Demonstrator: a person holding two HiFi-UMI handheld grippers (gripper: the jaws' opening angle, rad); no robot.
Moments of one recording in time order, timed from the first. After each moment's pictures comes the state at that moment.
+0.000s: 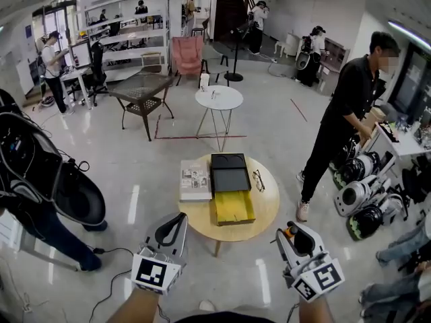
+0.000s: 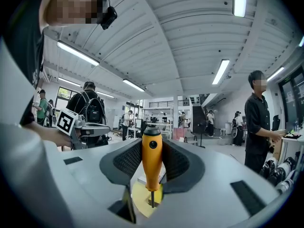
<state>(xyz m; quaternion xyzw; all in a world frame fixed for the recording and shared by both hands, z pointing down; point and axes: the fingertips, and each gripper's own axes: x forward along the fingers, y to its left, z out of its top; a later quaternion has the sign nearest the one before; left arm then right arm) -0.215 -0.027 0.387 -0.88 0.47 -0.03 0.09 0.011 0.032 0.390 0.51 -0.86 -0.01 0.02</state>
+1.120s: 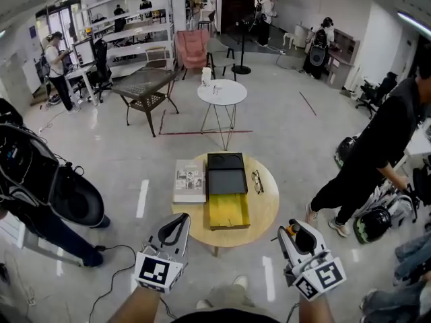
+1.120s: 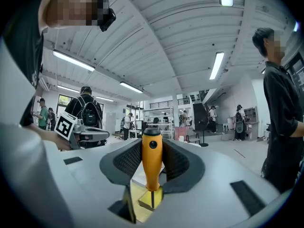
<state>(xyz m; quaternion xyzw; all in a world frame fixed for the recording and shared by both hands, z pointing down) -0.134 -0.082 0.405 -0.87 0.48 -0.08 0.08 0.095 -0.032 0.398 0.50 -0.87 0.02 -0.01</state>
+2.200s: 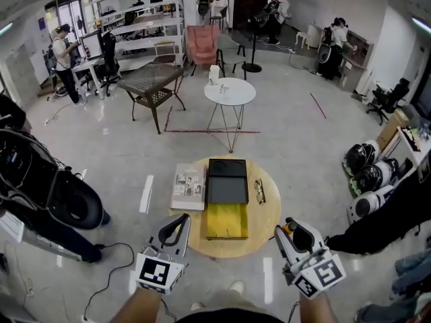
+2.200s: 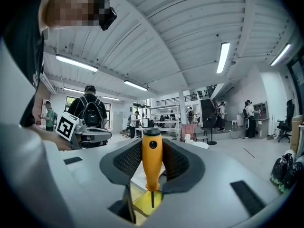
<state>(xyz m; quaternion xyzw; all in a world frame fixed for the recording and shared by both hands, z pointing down) -0.109 -0.150 0.390 -0.86 0.51 -0.08 0.06 0.111 -0.121 0.381 0.45 -0.89 0.03 0.01</state>
